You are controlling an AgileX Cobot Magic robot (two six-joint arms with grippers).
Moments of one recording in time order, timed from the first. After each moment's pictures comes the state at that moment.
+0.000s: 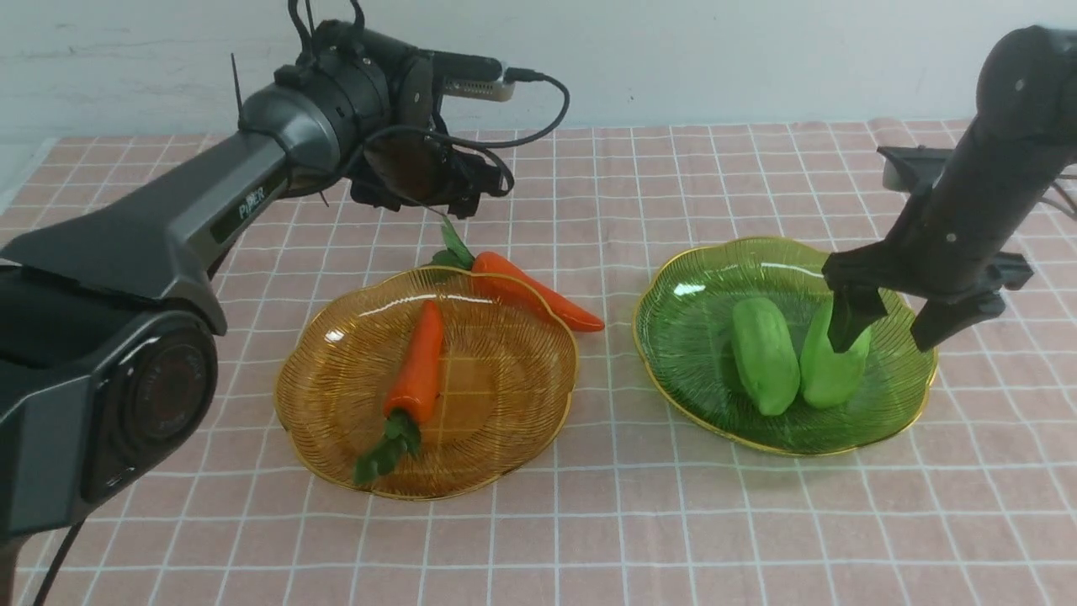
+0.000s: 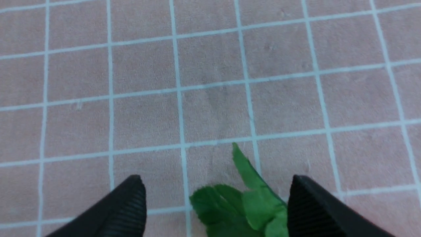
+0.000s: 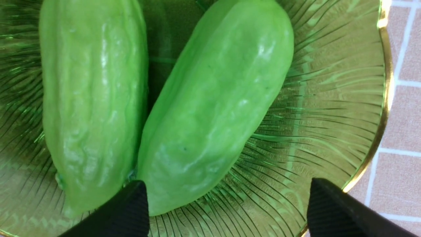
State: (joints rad) right arm 0.11 2.01 -1.60 0.15 1.22 -0.01; left arm -0.29 2.39 -2.19 0.15 0.84 -0.27
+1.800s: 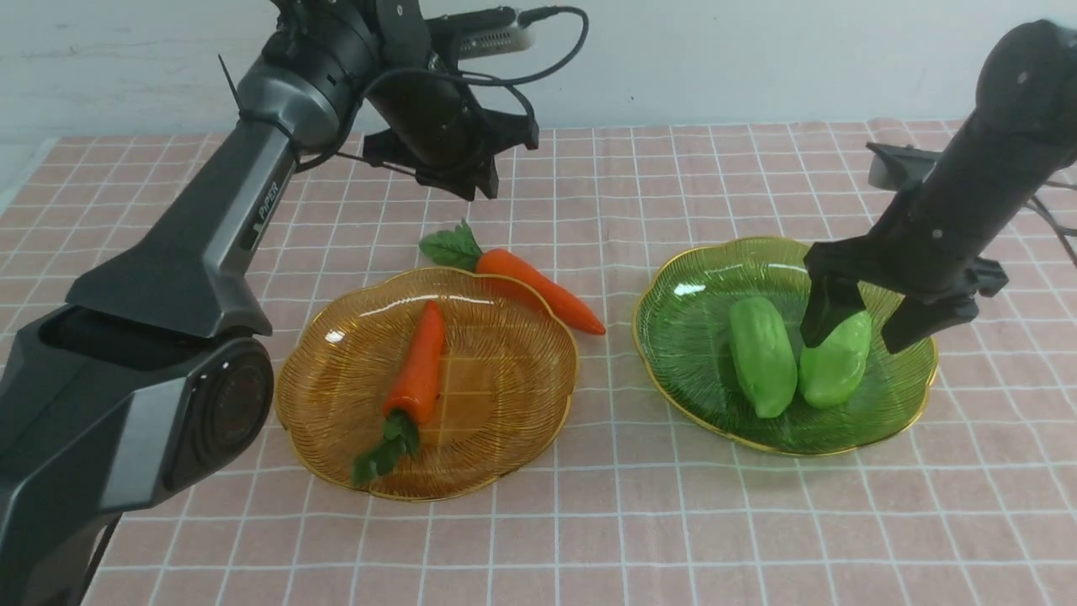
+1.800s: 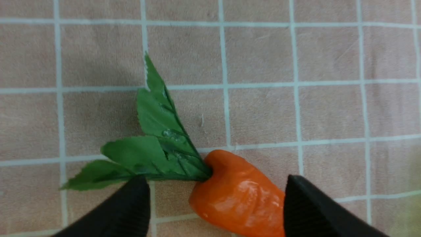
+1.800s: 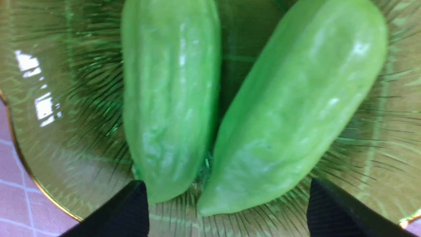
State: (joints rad) right arm 0.13 2.01 -1.60 0.27 1.23 -0.04; left arm -0.28 2.62 -2.69 -0.16 1.25 -0.28
